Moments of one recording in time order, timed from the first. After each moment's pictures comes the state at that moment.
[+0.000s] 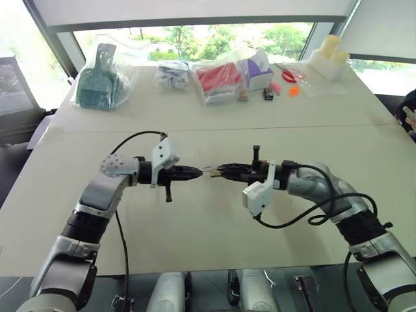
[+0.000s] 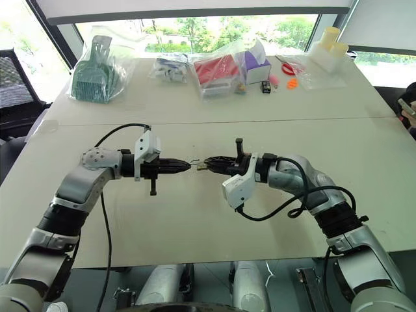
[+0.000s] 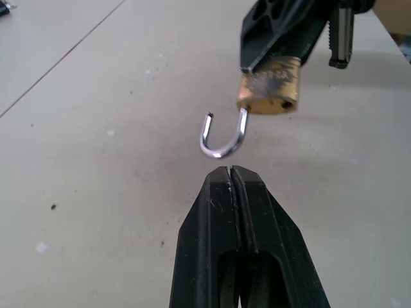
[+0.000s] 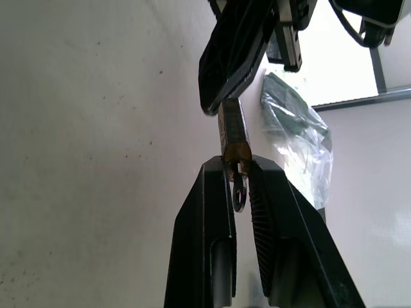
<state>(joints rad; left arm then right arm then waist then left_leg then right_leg) -0.51 0.57 -0.17 0.06 -0.30 0.31 -1.17 -0.55 -0.68 0.33 0.17 -0.43 -0.78 0.60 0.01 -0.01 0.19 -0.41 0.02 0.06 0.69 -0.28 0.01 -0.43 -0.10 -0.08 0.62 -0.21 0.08</state>
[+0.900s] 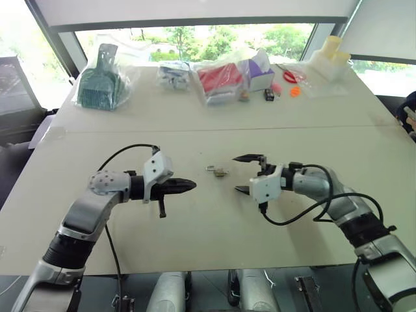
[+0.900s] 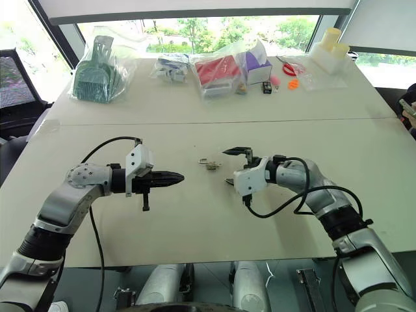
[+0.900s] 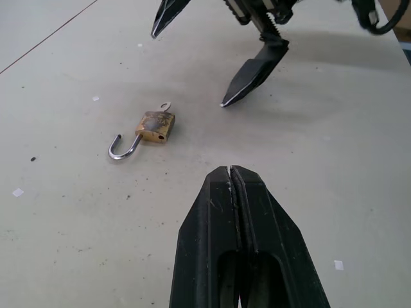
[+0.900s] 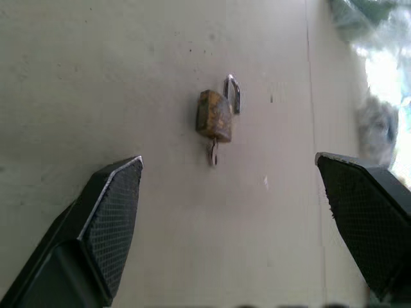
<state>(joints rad) -0.35 0.63 -0.13 -0.17 -0.34 0.40 -1.08 -0.48 -0.73 0.31 0.15 -0.12 -0.34 0.85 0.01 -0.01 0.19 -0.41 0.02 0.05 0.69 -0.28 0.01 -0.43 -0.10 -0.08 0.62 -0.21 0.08</state>
